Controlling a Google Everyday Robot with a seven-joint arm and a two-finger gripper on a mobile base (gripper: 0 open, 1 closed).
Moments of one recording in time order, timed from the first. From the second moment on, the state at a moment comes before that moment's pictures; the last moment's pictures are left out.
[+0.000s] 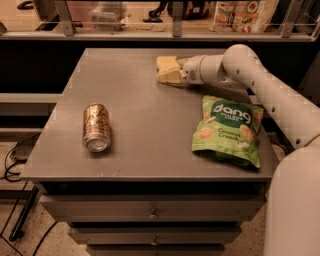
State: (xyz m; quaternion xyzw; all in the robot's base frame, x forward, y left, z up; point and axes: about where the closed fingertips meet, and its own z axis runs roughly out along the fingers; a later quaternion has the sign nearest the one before) arm 0.819 -0.032 0.832 -0.37 0.73 0.25 0.51
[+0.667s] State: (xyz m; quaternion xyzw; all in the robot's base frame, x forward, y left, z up) arm 0.777 0.008 0.884 -0.45 0.68 0.24 0.53
